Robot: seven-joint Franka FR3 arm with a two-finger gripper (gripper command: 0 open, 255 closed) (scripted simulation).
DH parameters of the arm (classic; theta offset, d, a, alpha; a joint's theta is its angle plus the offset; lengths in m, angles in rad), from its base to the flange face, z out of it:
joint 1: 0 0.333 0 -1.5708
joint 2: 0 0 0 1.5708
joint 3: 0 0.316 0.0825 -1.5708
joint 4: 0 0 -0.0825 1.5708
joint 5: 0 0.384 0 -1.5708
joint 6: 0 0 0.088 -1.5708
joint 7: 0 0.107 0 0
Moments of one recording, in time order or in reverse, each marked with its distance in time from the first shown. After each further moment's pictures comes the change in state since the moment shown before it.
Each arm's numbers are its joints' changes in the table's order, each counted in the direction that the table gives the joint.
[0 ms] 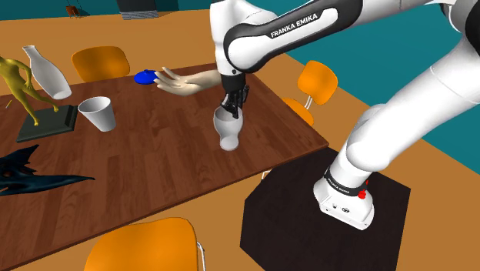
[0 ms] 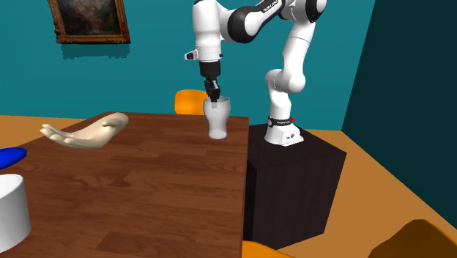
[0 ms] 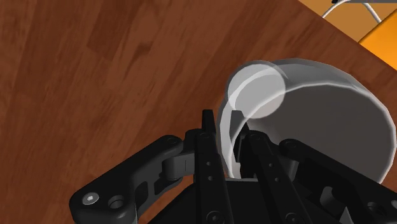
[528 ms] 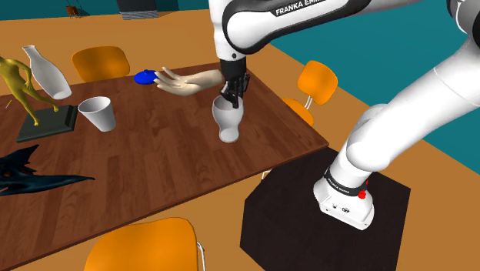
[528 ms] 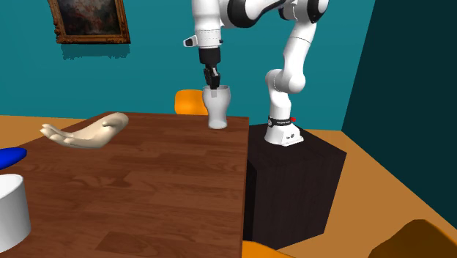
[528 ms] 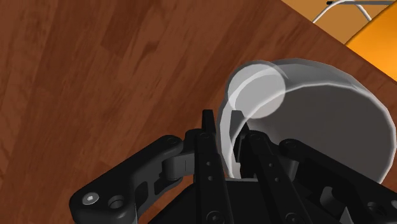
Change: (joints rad) arm 0.000 -0.032 -0.008 -0.085 0.004 0.116 -0.008
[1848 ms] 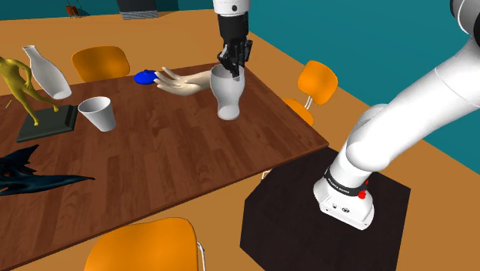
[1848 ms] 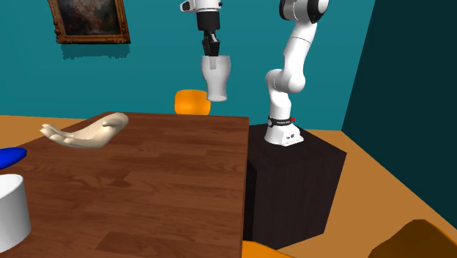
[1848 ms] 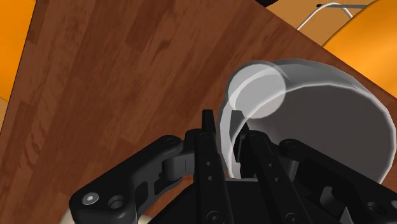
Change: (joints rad) arm -0.007 -0.010 -0.015 -0.257 -0.006 0.267 -0.011
